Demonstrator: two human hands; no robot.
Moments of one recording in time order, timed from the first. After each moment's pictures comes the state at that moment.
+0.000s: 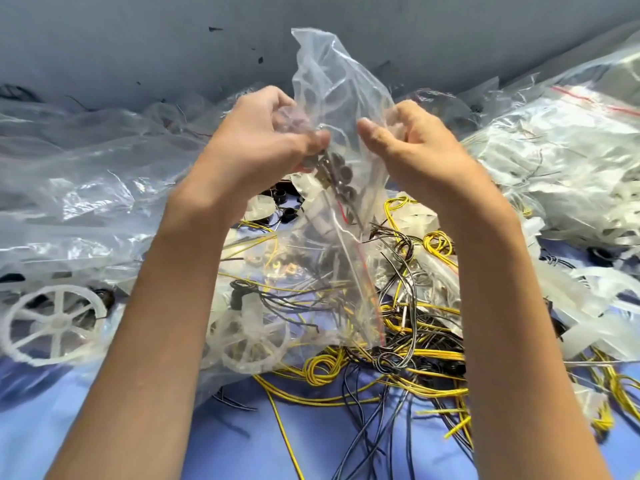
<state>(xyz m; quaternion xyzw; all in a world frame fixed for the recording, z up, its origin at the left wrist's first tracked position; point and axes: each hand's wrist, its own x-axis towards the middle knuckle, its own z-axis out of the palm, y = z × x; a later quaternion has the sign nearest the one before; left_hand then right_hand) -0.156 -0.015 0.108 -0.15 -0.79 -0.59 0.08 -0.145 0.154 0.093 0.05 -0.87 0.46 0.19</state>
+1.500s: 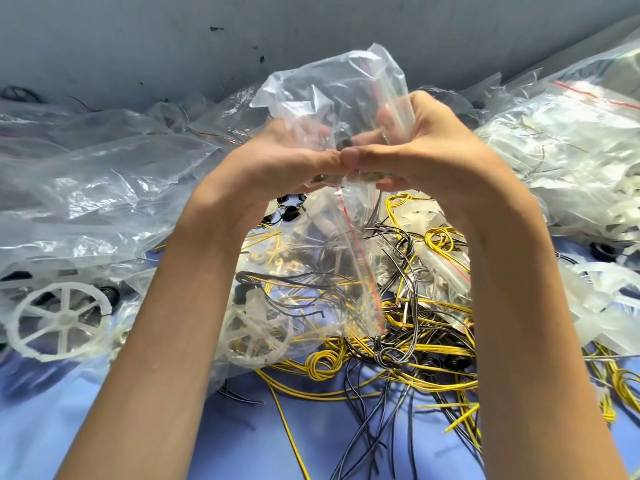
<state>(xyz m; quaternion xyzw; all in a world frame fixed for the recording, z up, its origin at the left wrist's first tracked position) -0.146 -0.007 0.104 -0.19 -0.79 -0.58 -0.05 -0.121 0.152 0.109 0.11 -0.79 0.60 0.08</state>
